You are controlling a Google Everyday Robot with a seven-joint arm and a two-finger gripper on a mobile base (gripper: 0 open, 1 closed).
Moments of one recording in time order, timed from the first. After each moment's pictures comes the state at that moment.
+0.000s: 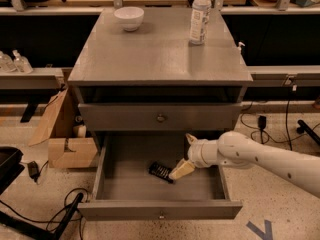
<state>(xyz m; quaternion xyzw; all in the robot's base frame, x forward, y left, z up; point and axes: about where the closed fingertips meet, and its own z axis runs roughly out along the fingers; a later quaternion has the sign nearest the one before) 0.612 -0.092 0.520 -0.51 0.76 0.14 0.38</state>
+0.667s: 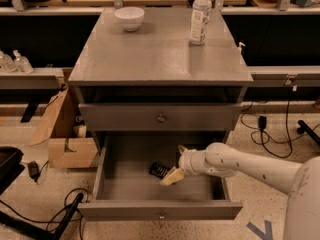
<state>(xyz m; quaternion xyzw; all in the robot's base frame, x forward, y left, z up) 0.626 -0.063 0.431 -0.49 0.77 0.18 0.36</state>
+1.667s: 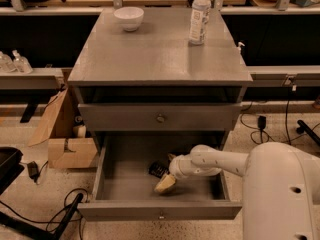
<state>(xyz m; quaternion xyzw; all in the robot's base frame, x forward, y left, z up) 0.636 -0.029 0.347 -0.52 0.77 0.20 0.30</state>
